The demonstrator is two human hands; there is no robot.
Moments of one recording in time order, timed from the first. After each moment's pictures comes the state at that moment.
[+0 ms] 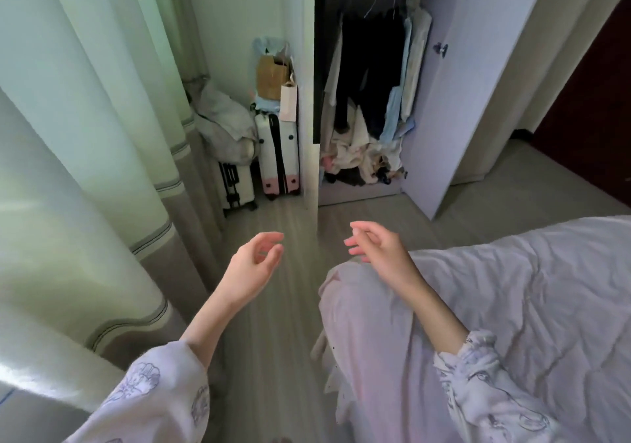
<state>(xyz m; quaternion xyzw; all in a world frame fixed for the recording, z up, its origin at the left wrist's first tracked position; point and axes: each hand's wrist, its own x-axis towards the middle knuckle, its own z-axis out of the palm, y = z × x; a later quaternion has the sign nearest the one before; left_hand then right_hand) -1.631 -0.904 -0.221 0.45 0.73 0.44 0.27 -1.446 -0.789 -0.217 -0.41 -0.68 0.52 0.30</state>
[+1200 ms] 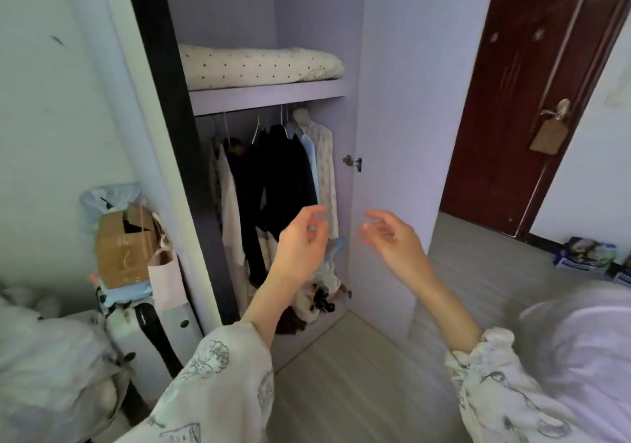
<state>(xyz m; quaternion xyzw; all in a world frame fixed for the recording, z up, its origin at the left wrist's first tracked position) -1.798 -0.177 -0.090 0.67 0.51 0.48 0.23 -1.636 -0.179 -0.094 -0.52 -0.63 0.31 0.49</state>
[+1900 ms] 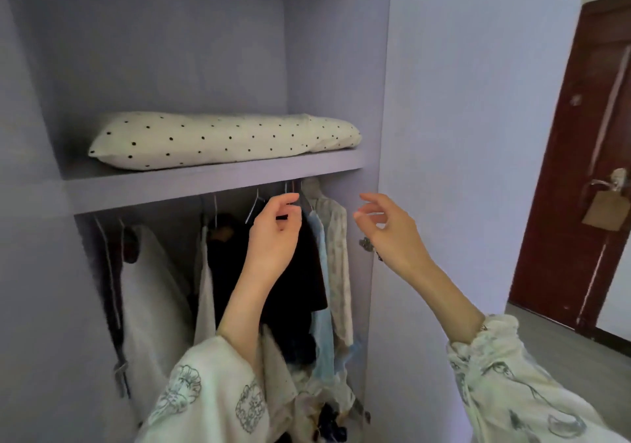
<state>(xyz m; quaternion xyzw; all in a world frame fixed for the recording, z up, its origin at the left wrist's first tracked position) -1.815 0.118 0.001 0.60 0.48 0.61 0.21 -1.639 0.133 0.006 -0.45 -0.69 0.19 0.54</state>
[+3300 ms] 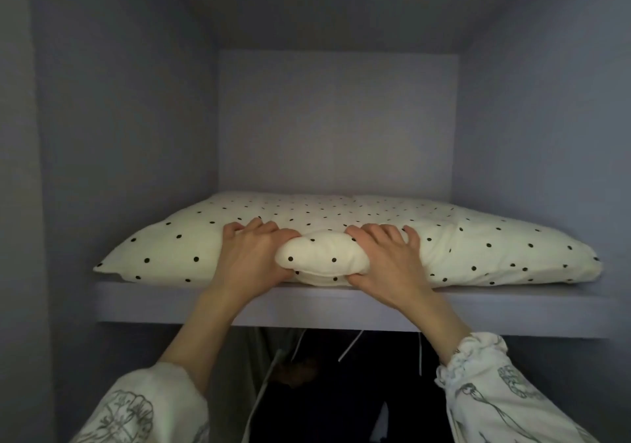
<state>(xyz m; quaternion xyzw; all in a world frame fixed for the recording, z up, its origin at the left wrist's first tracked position) -1.971 0.355 0.108 0.50 0.75 0.20 -0.38 -1.819 0.521 0.091 -0.21 -0.88 -0.16 0.40</state>
